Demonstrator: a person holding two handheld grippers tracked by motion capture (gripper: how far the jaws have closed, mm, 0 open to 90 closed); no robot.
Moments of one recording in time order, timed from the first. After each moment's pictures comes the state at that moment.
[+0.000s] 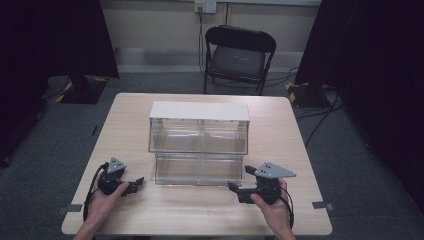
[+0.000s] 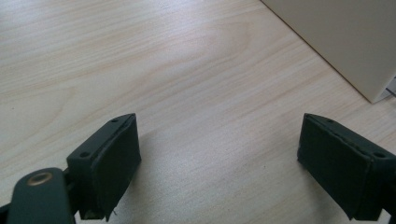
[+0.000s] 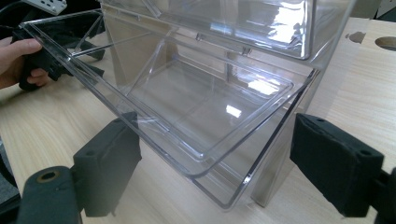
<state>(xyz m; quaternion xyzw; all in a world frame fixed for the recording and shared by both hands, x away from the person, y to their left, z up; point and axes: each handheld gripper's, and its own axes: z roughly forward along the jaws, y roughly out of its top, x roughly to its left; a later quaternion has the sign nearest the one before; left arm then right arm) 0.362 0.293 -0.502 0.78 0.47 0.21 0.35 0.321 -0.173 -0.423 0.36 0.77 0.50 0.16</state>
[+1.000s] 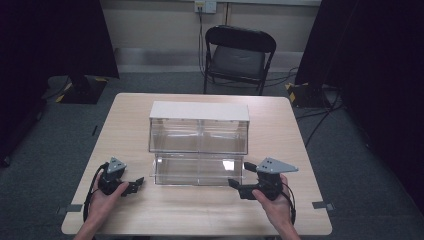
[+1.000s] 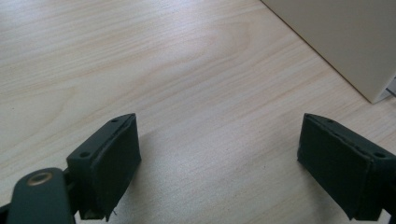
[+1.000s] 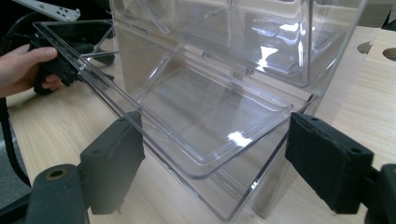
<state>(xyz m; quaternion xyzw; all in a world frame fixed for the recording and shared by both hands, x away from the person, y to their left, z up) 0.362 0.293 -0.502 0.78 0.47 0.21 0.35 0.327 -0.174 -0.409 0.35 0.77 0.51 0.15</state>
